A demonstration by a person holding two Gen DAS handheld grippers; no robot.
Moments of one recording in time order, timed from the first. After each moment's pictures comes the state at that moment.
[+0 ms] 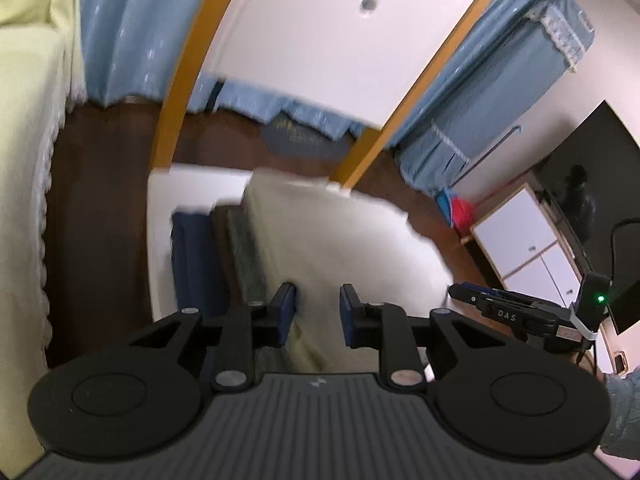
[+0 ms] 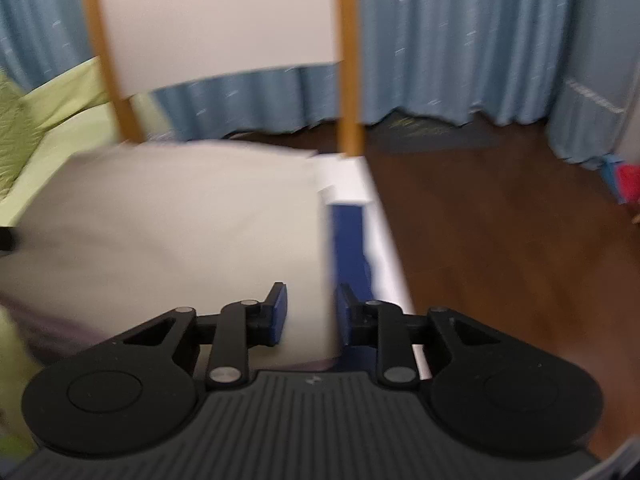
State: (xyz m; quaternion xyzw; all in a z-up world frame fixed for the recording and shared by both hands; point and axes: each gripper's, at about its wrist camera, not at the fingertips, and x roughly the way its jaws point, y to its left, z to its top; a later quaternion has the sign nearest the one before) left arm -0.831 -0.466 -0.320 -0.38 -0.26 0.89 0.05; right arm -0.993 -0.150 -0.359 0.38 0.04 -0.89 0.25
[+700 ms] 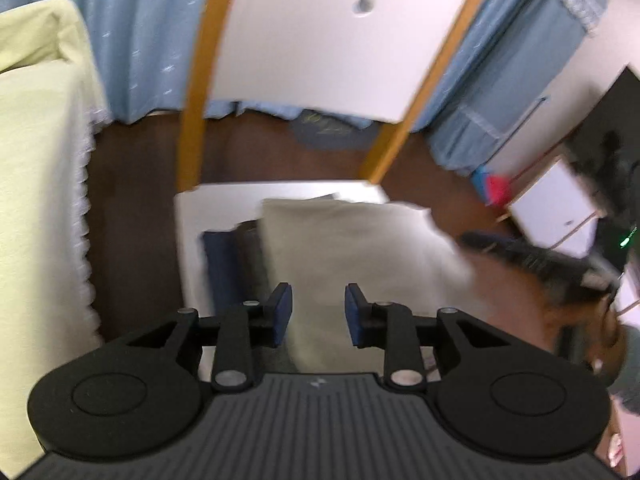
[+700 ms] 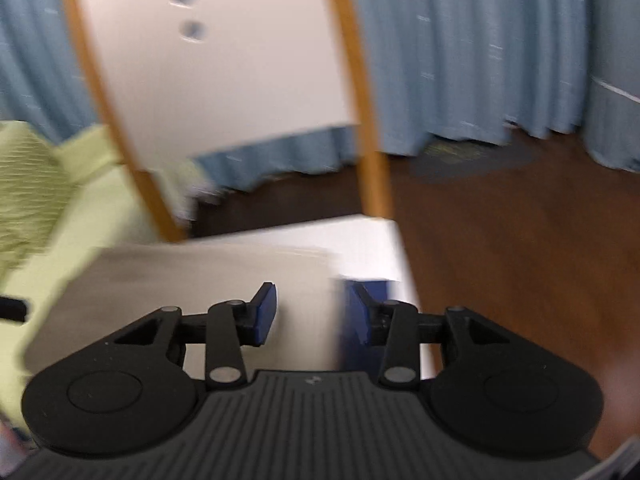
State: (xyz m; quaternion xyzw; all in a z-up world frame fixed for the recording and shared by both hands) left arm -0.831 -0.443 -0.292 -0.43 -0.20 0.88 0.02; right arm -1.032 -0.159 -0.339 0.37 -0.03 -0.85 0.37
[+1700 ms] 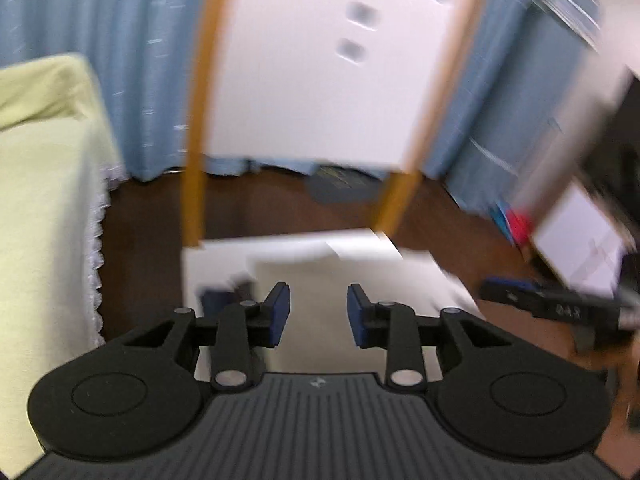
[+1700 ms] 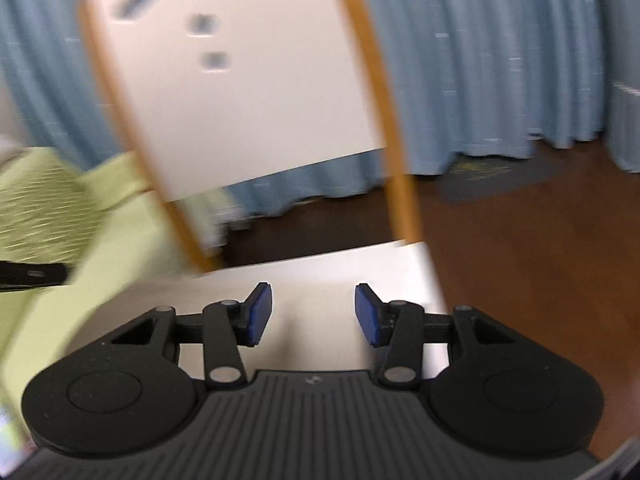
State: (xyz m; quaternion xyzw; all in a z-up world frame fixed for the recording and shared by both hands) left arm -0.810 -0.409 -0.286 -0.37 -0.15 0.92 -0.02; right arm -1.007 -0.143 -0.335 0.35 -0.06 -0.84 0.41
